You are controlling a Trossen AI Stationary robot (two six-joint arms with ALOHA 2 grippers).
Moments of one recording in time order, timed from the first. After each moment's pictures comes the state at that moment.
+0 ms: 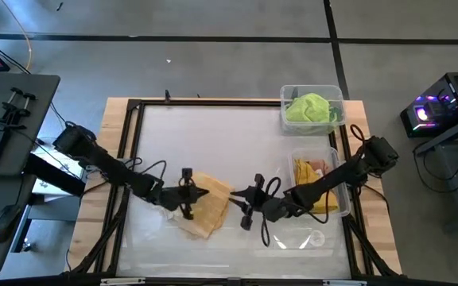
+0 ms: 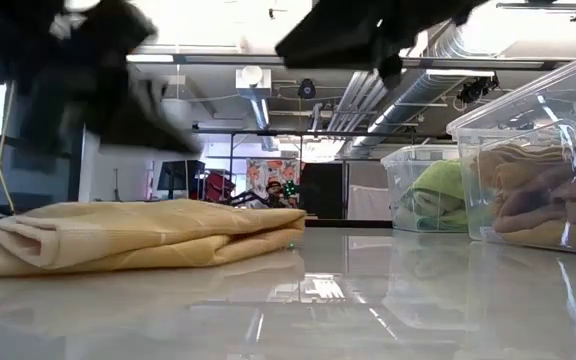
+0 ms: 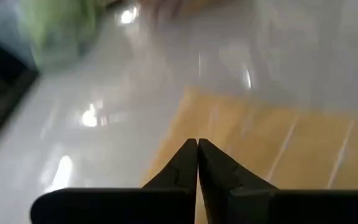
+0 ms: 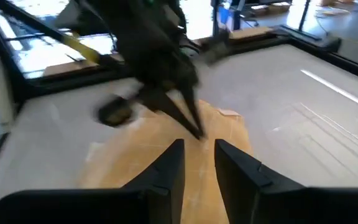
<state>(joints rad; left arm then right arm) -0.48 1.50 0.48 0.41 -0.64 0.05 0.45 1.73 0.98 0.35 0.68 0.35</state>
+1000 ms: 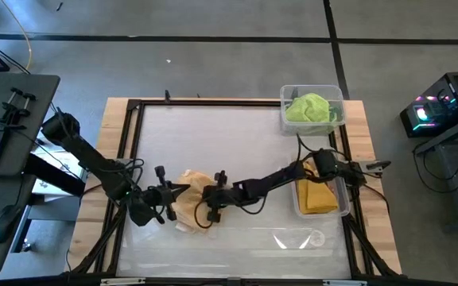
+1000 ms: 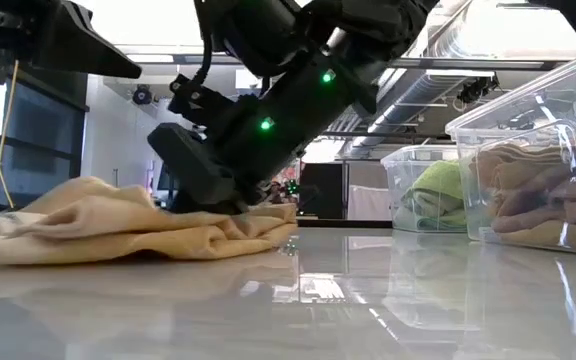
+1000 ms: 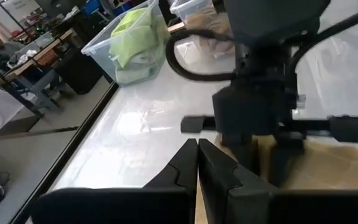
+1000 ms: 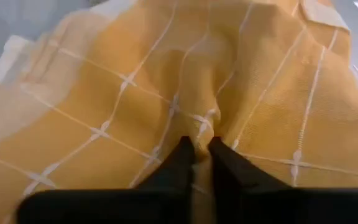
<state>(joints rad) -0.75 1.18 0.54 -0.06 -1.08 -0.18 0.22 2.33 1.50 0.01 0.27 0.23</state>
